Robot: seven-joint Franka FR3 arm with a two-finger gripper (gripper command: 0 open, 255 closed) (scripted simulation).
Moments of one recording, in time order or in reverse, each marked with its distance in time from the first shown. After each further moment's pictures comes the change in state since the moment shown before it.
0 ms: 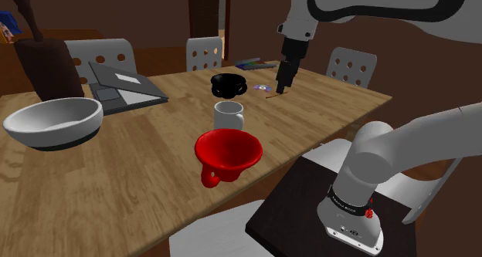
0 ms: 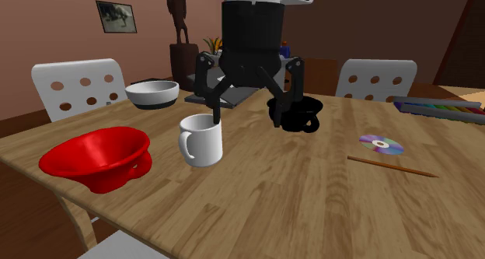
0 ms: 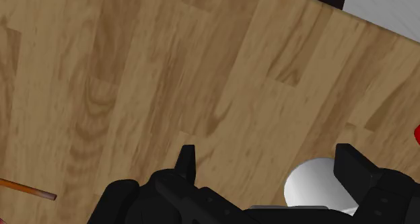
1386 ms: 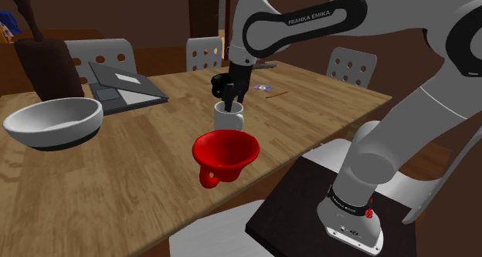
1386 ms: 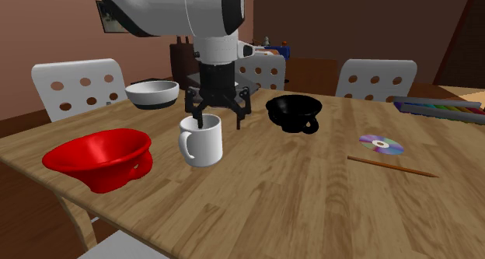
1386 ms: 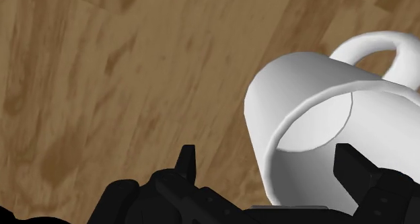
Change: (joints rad) arm 0.043 0.432 0.151 0.087 0.039 0.400 0.114
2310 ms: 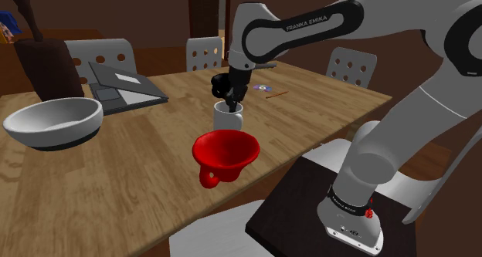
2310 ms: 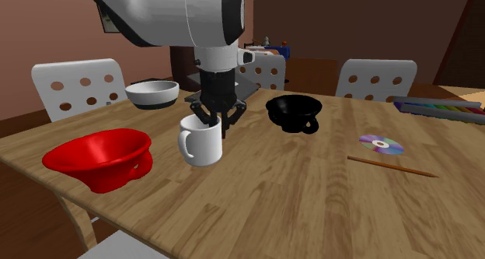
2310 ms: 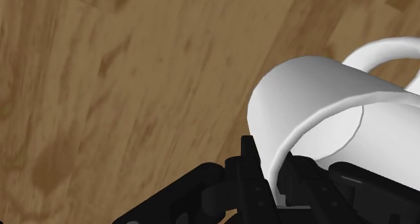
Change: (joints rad) arm 0.000 0.008 0.002 -0.028 0.001 0.037 0.000
